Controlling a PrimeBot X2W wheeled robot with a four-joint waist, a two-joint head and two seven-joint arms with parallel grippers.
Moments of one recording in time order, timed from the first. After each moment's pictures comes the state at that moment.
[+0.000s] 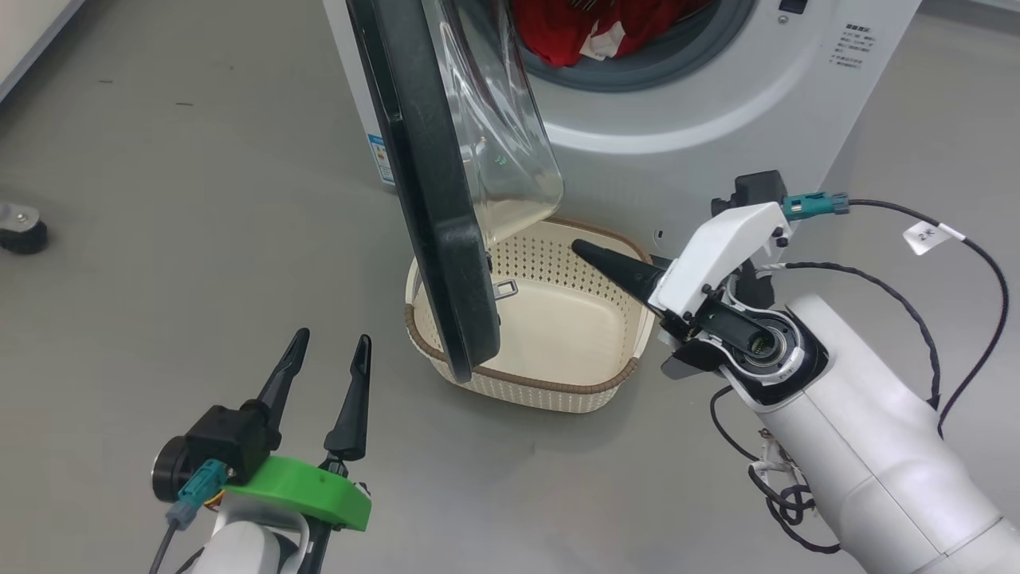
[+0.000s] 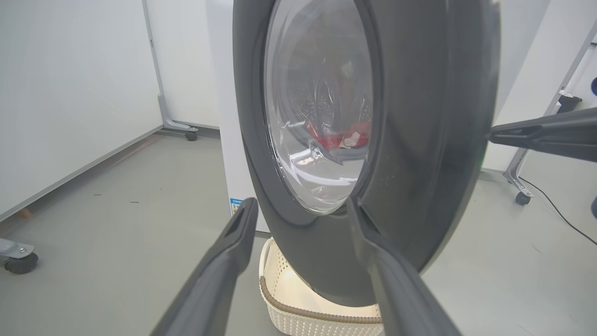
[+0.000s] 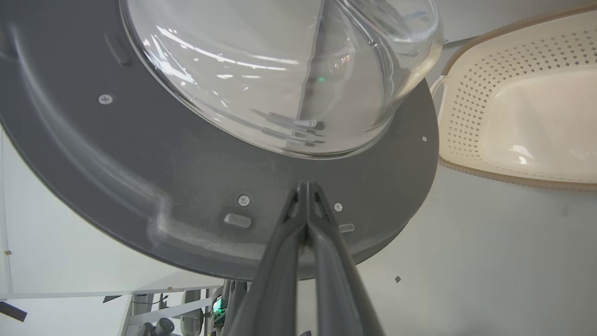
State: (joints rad) left arm -0.15 0.03 -0.25 0.24 -0.38 -0.11 -0.25; right arm -0.62 -0.13 0.61 0.40 1.62 0.01 0.42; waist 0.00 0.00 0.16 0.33
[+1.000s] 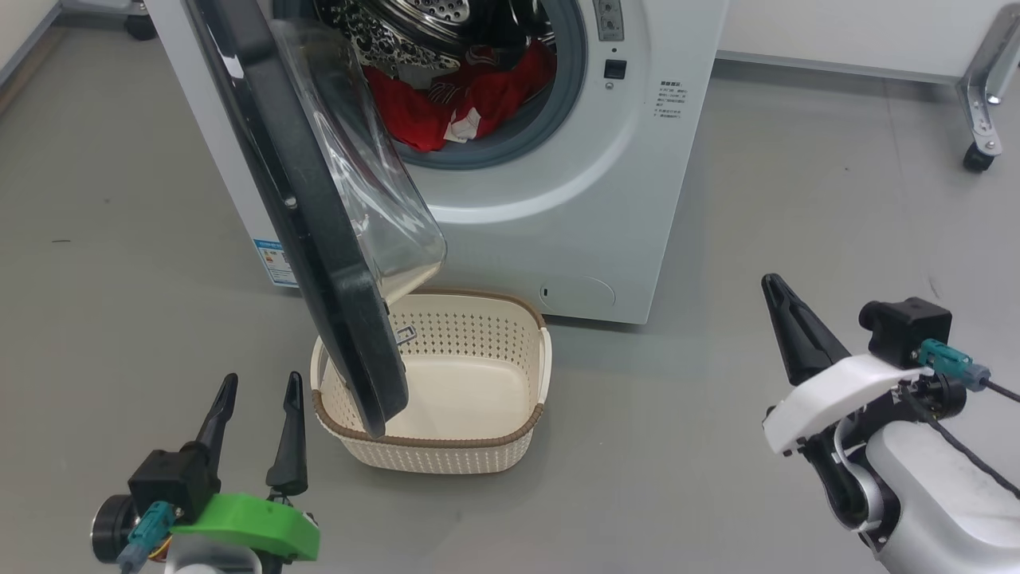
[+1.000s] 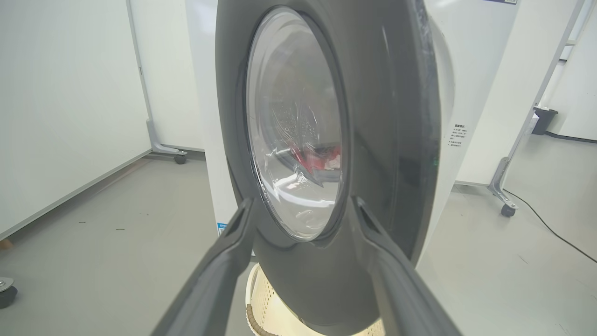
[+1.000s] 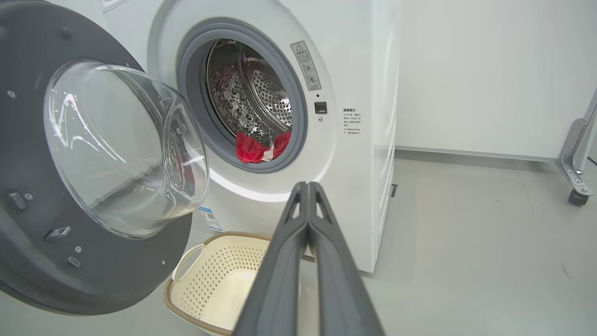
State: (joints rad) left arm -0.06 0.05 -0.12 0.23 -0.35 -0.10 -0.25; right arm -0.35 -0.43 0.69 0.27 0.90 -0.05 -0.24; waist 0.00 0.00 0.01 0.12
